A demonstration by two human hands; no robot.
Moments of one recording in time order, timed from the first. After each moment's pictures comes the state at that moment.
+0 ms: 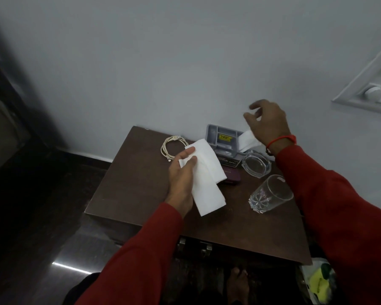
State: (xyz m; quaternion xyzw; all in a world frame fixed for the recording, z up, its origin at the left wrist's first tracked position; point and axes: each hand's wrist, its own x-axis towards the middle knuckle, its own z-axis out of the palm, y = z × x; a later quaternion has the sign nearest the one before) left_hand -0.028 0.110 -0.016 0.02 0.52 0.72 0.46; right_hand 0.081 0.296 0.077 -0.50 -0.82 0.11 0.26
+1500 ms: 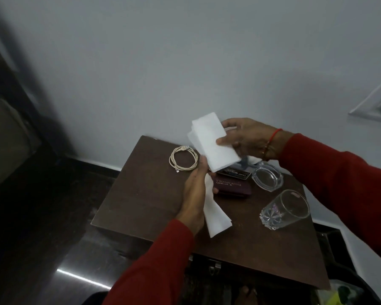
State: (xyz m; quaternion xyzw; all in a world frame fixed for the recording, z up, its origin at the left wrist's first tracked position) left_hand -0.023 0.115 -0.011 0.05 0.53 0.68 0.50; right_hand 0.024 0.265 0.098 -0.38 -0.66 0.65 0.04
